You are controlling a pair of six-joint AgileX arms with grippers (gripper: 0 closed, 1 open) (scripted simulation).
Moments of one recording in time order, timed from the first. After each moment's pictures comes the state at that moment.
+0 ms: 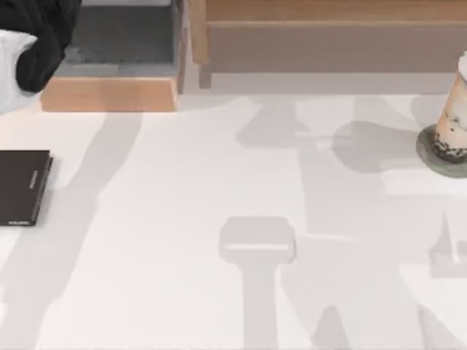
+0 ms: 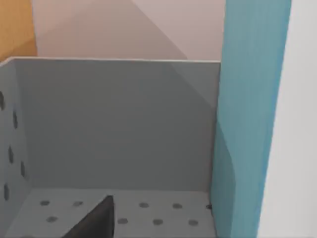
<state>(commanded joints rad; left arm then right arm) -0.27 1.77 1.18 0.59 -0.25 0.00 0.00 0.00 0.00 0.00 0.00 0.00</state>
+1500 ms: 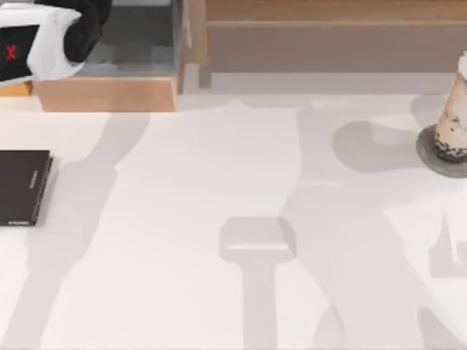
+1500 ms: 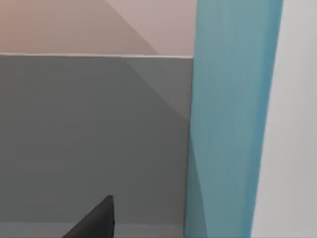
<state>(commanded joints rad) -0.29 2.04 1.44 0.59 -0.25 0.00 0.00 0.00 0.00 0.00 0.00 0.00</state>
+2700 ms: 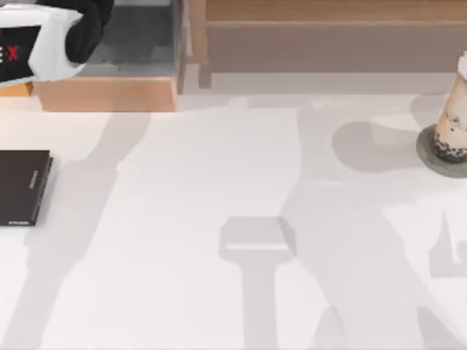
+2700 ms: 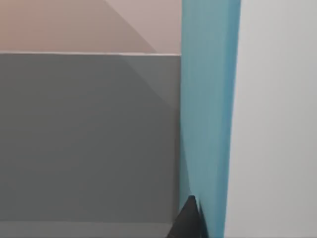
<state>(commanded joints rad) -0.29 2.04 1.44 0.59 -0.25 0.00 0.00 0.00 0.00 0.00 0.00 0.00</state>
